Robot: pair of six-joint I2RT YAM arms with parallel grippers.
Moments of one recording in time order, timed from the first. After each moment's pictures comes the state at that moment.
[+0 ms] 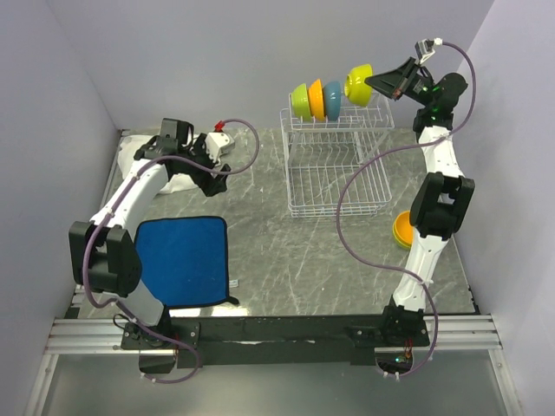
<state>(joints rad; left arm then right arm) -0.19 1.62 1.43 -0.68 0.52 0.63 -0.20 2.22 2.06 0.71 -1.21 1.35</state>
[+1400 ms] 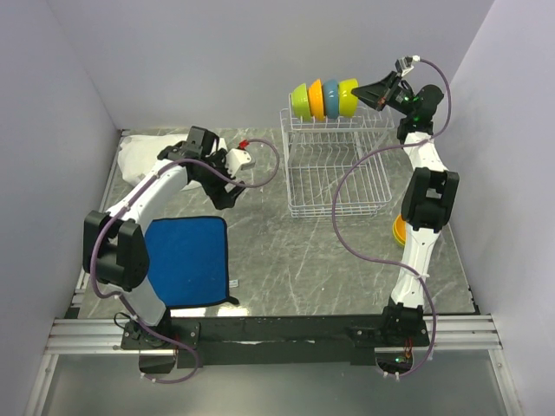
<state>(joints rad) -0.32 1.68 1.44 -0.79 0.37 0.69 -0.15 2.37 2.09 0.79 -1.17 1.46</state>
